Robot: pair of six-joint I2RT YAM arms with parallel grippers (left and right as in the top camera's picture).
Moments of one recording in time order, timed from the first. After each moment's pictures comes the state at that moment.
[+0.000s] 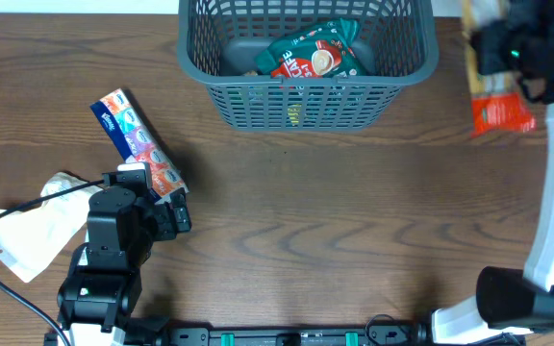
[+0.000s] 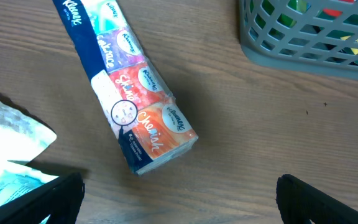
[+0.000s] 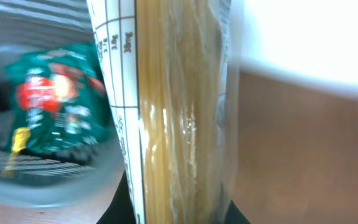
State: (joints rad) left arm -0.09 0.70 0.56 -0.58 -0.01 -0.20; right arm -0.05 1.71 2.14 -1.15 -0.10 -0.33
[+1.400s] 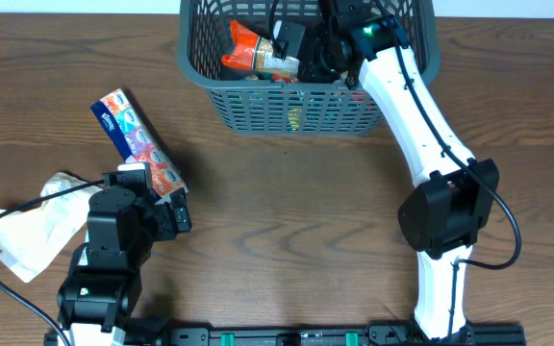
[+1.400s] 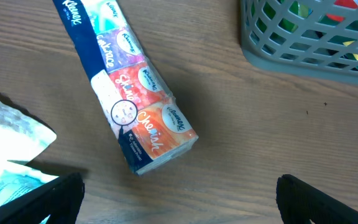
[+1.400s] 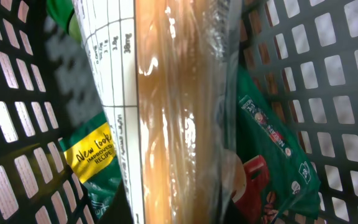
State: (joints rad) left arm -0.09 0.70 0.56 -0.58 -0.01 -0.20; right arm 0.37 2.18 2.17 -1.01 -0.16 -0.88
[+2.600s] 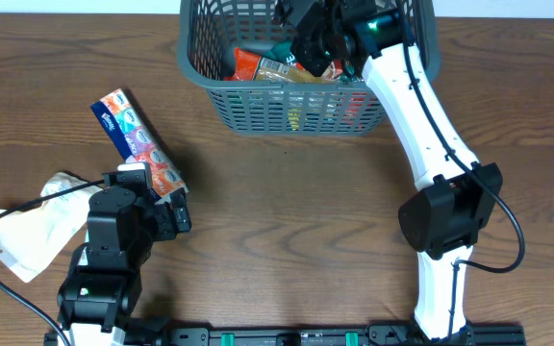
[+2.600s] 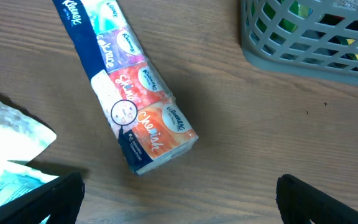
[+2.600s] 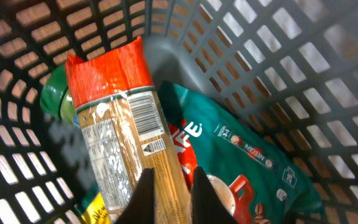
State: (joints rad) left arm -0.09 0.70 0.56 -0.58 -0.01 -0.20; right arm 0.37 2.18 2.24 -0.92 -0.20 -0.51
